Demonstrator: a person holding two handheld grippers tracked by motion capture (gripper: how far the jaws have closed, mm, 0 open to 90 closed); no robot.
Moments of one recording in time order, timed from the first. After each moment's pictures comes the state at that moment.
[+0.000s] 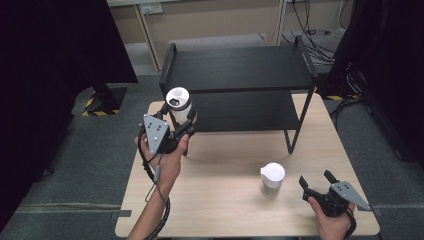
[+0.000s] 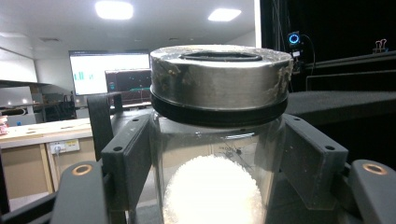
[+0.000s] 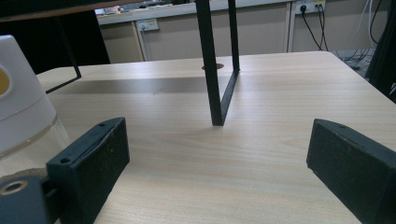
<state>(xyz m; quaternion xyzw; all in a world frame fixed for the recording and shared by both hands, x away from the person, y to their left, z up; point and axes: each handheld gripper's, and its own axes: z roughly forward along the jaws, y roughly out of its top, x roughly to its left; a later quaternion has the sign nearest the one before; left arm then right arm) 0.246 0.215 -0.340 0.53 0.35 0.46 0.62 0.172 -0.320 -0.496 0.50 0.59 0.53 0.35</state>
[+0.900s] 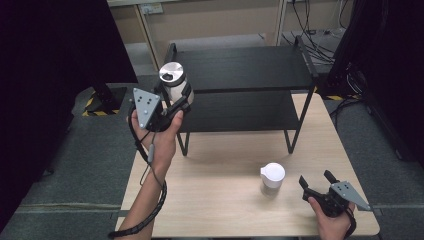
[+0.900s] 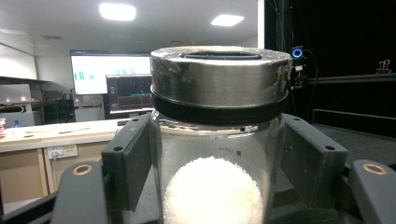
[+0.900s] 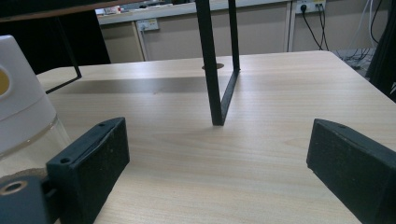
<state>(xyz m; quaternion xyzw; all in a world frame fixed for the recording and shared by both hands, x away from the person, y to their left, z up) 0.264 0.216 -0.284 0.52 0.36 0.46 0.63 0.172 -0.320 -0.496 0.50 0.59 0.53 0.35</state>
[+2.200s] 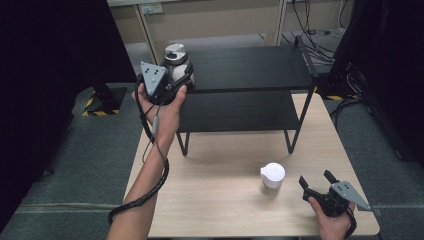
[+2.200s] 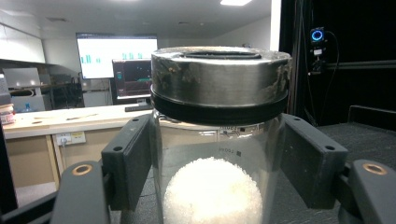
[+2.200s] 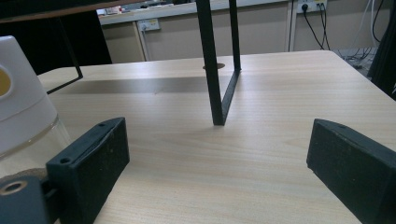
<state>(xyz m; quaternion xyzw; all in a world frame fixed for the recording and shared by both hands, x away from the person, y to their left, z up) 0.317 0.210 -0.258 0.54 0.39 0.45 0.60 0.173 -0.322 -0.496 0.50 0.59 0.53 0.34</state>
